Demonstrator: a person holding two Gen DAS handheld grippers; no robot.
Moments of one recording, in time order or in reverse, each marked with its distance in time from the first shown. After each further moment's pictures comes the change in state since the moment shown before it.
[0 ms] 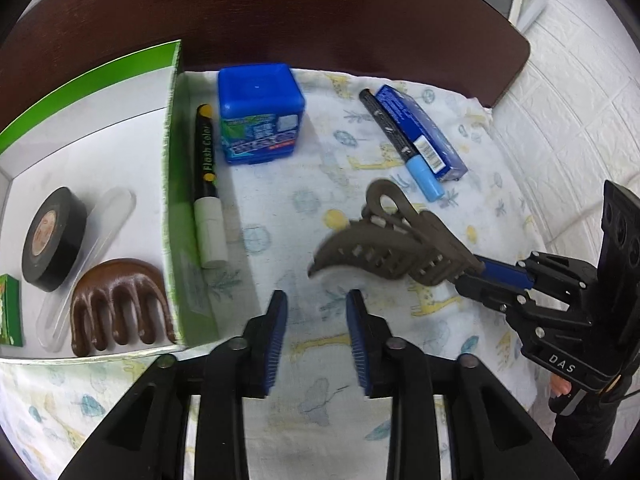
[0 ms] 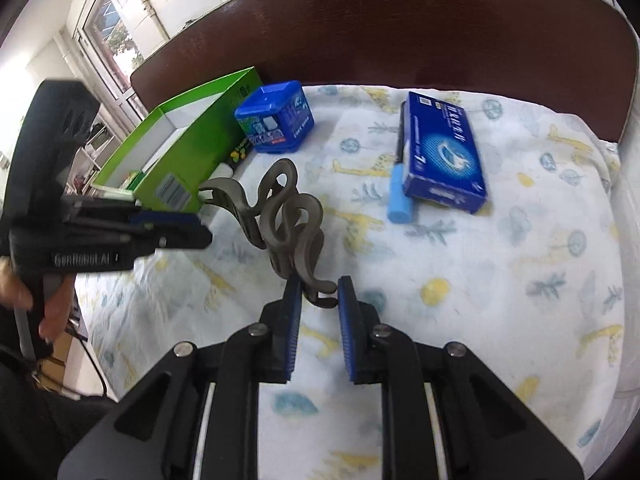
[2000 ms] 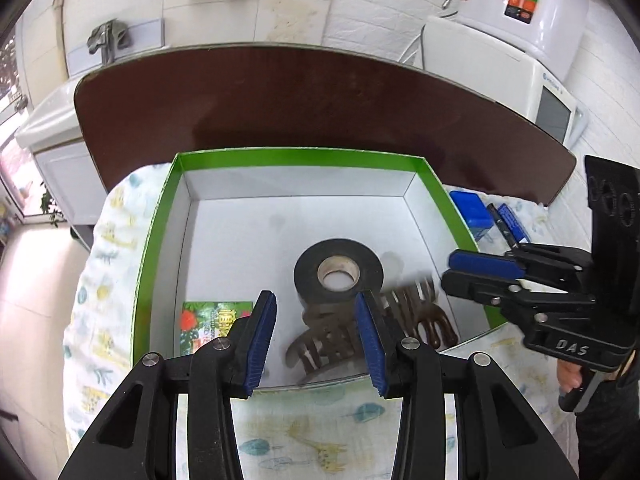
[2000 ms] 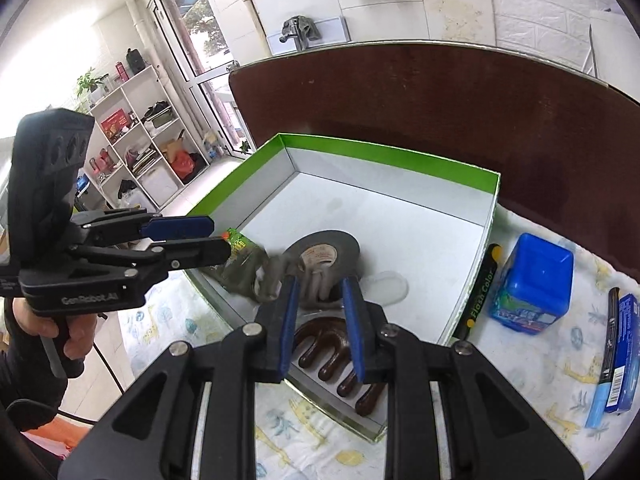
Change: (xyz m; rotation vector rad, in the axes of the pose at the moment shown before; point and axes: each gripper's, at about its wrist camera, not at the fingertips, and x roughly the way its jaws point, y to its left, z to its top) left arm -0.122 0.186 -0.028 -0.127 -0.281 0.135; right arm 0.085 0.195 0.120 -0.193 -0.057 0.168
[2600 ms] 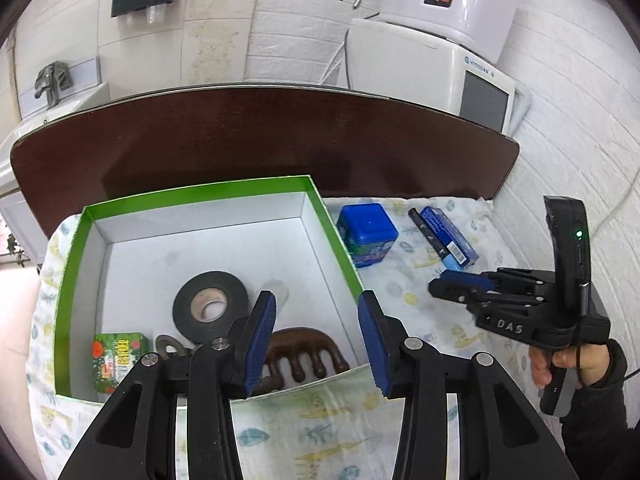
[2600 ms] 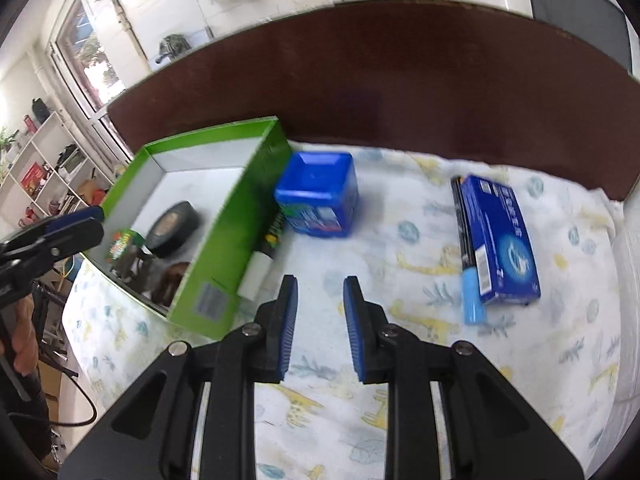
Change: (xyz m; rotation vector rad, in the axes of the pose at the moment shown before) left arm -0.003 -0.105 0.011 0.114 -0.042 -0.121; right arm -0.073 -0.094 -0.060 0.263 0.034 -0.295
